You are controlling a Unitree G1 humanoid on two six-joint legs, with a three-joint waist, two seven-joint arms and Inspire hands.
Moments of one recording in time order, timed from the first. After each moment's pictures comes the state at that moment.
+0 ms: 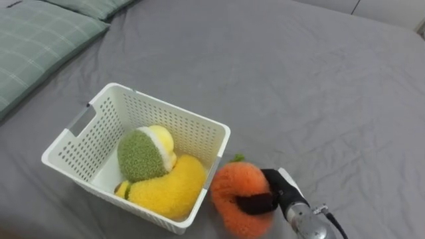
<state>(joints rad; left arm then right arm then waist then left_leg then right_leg) 0.12 0.14 0.08 1.06 0.07 -0.03 0.19 -0.04 -0.20 0.28 0.57 -0.13 -0.02 -0.04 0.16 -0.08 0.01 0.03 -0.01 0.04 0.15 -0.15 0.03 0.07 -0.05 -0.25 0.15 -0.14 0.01</state>
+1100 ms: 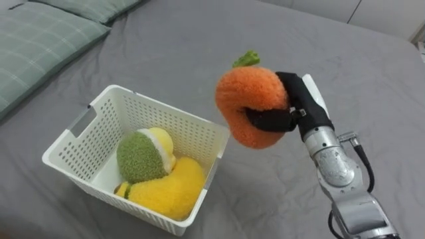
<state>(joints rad) 0.14 0.15 0.12 1.08 0.08 -0.02 0.19 -0.16 -0.28 0.16 0.15 -0.16 -0.02 -0.05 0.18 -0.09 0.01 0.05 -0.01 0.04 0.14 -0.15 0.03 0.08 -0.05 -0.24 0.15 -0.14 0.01</state>
